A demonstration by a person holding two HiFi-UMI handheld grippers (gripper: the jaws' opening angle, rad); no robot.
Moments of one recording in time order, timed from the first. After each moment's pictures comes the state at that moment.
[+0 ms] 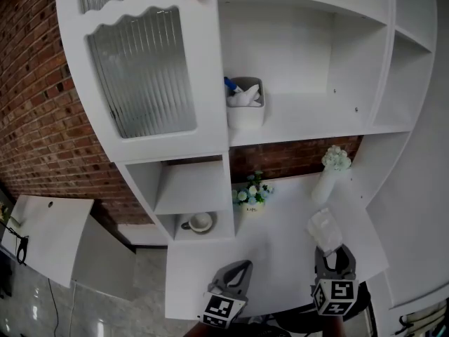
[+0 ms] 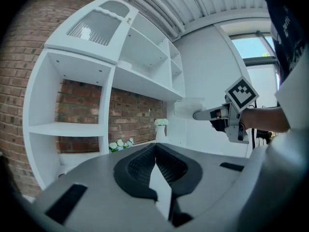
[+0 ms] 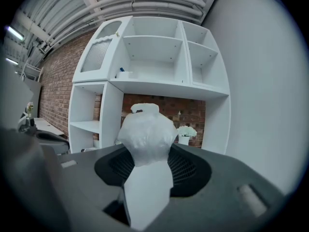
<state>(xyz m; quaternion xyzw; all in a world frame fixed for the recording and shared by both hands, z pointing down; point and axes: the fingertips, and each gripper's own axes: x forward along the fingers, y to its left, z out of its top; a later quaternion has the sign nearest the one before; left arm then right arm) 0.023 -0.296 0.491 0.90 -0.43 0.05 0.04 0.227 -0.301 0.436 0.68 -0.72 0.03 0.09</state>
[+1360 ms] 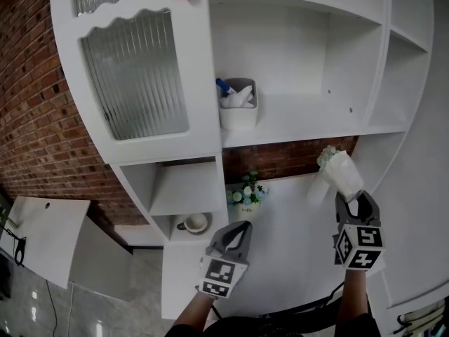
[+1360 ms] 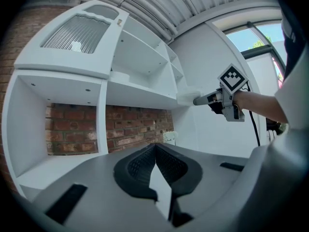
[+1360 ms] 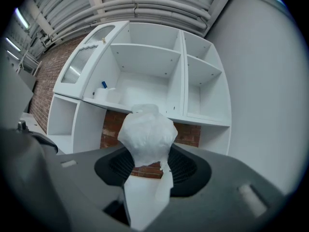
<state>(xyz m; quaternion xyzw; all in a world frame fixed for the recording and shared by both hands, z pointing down) 0.037 -0.380 0.414 0.90 -0.44 0.04 -0.04 0.278 -0.380 0.309 0.71 -0.70 -0.05 0.07</state>
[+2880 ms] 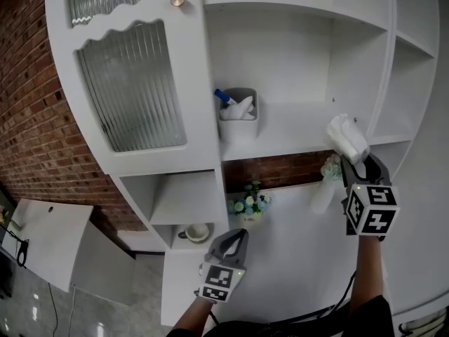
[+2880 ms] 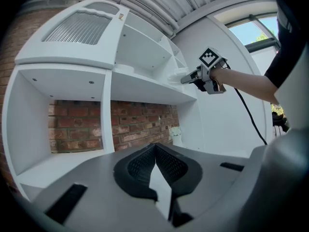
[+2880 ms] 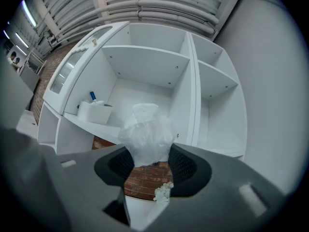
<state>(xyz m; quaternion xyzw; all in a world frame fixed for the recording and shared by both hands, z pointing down) 0.030 -0.405 0.431 0.88 -0.47 0.06 -0.03 0.281 -0.454 0.218 0.69 -0.72 -0.09 0.07</state>
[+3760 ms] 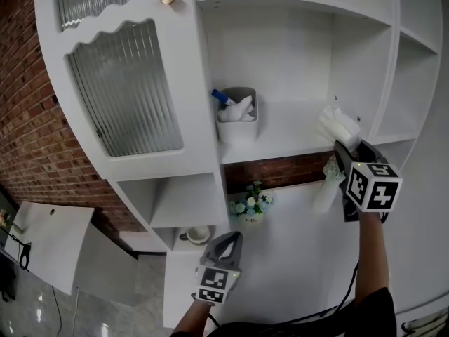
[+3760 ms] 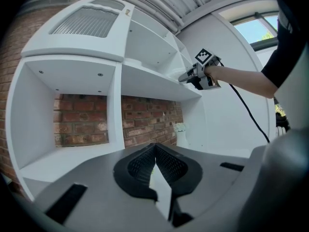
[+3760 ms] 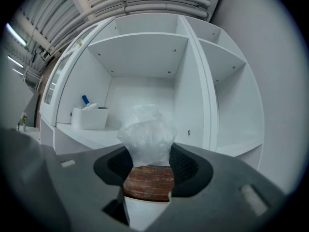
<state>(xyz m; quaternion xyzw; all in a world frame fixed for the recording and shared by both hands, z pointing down) 0.011 -0.414 0.444 0.87 -0.48 0.07 -0.01 0.274 -0.503 0.216 0.66 -0.75 -0.03 0.05</state>
